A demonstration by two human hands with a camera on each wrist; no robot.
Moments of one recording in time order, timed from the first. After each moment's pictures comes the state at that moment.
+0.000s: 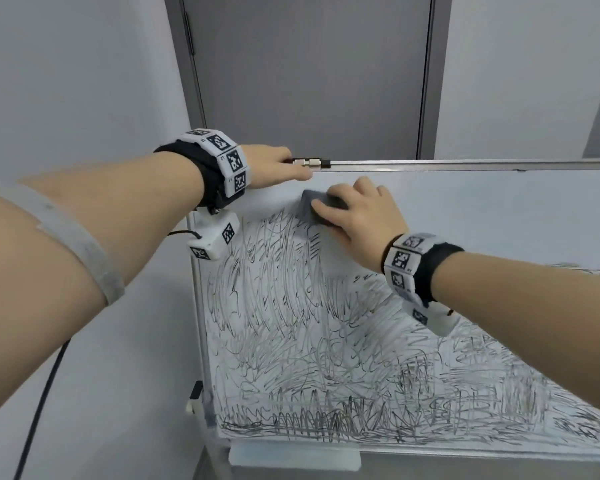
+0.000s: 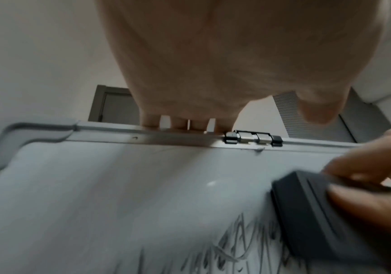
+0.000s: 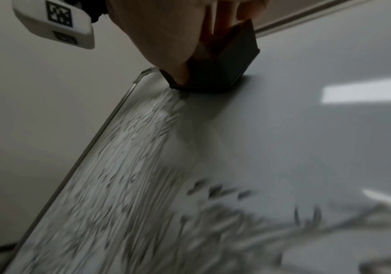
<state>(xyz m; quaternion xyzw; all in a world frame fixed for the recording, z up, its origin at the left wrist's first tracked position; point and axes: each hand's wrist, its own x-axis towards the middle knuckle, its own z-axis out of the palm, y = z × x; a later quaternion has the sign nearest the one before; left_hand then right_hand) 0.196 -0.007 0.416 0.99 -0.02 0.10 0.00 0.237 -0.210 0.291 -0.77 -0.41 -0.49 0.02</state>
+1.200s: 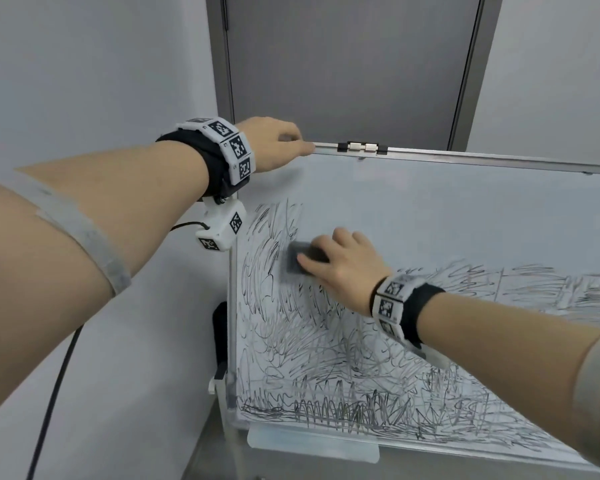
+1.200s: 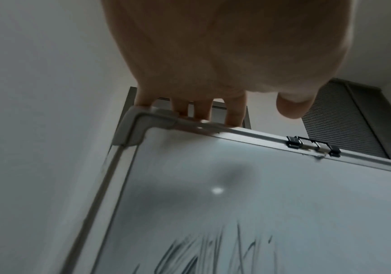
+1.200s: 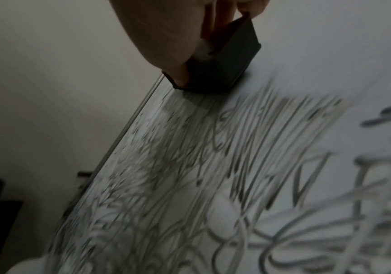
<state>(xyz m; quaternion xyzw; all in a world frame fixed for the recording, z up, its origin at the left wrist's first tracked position) 0.181 0.071 0.398 0.97 -0.01 0.22 0.06 0.209 -0.131 0.215 -0.74 -0.51 -0.43 -0.03</state>
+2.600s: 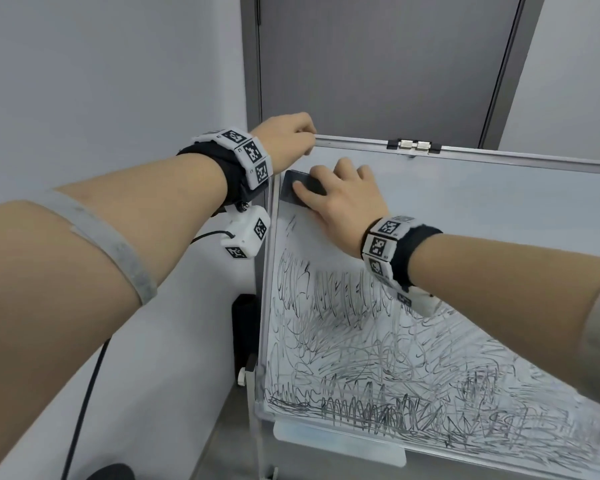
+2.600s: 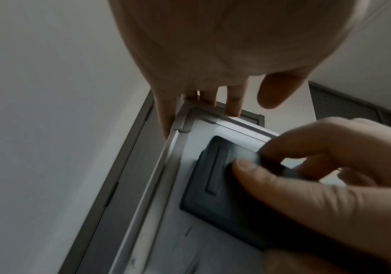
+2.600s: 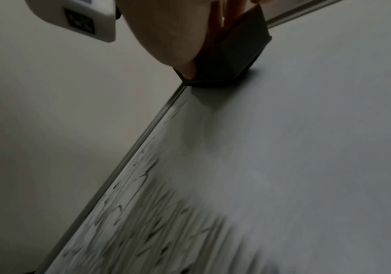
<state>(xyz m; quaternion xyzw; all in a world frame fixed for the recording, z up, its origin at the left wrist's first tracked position) 0.144 0.090 0.387 0.94 -0.01 0.25 0.23 0.196 -0.059 0.292 -0.74 -0.42 -0.52 -0.04</state>
